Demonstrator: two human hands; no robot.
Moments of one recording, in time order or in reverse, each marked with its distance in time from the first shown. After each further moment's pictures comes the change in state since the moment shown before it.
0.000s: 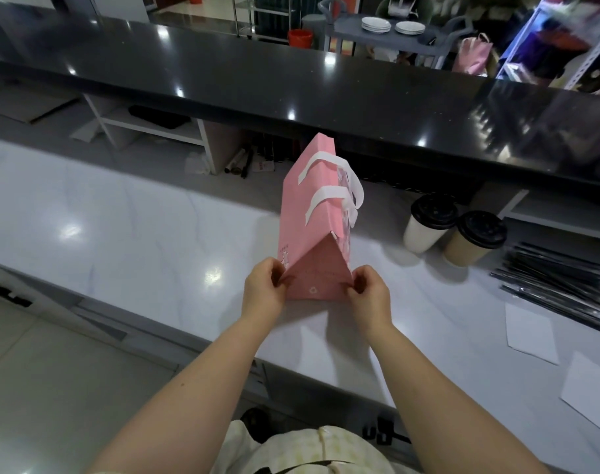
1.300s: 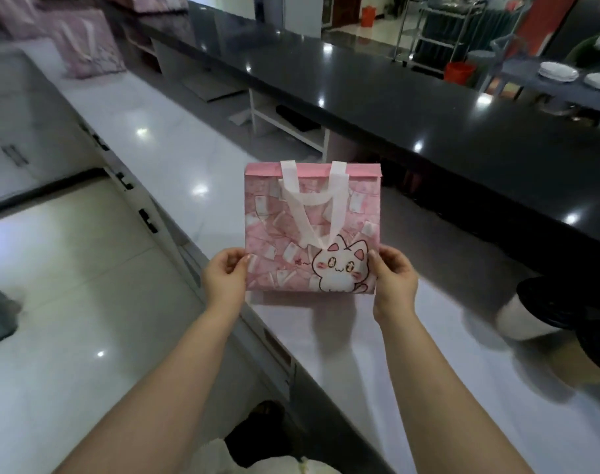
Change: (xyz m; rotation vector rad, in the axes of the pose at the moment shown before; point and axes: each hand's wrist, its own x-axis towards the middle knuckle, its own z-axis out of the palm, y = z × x) left_hand -0.038 -0.017 -0.124 -0.419 0.728 -0.291; right_hand 0.045 -0.092 0.061 0.719 -0.282 0.119
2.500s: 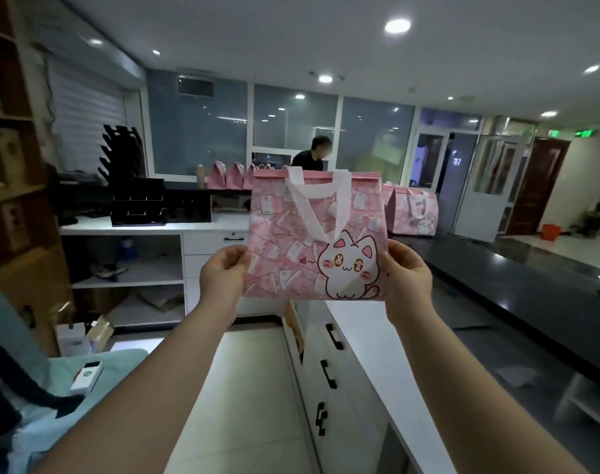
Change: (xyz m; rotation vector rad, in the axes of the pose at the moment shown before) left_hand 0.455 0.248 -0.516 -0.300 0.457 0.291; right_hand -0.112 -0.101 0.771 0.144 -0.701 -0.143
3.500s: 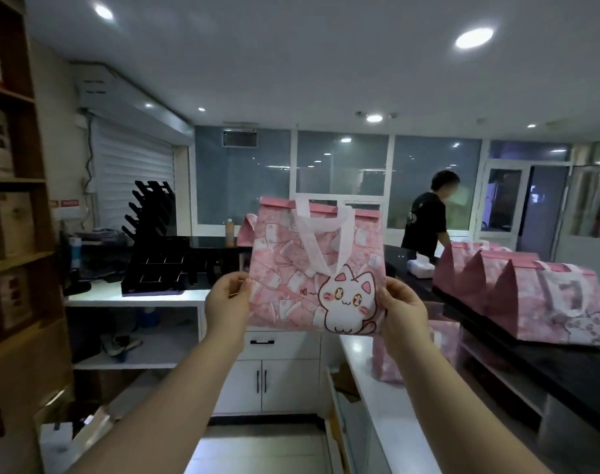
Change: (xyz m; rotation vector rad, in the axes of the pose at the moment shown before) left_hand 0.473 -0.108 0.130 0.100 0.243 0.162; right_hand 0.481 0.190 0.222 0.085 -0.194 0.119
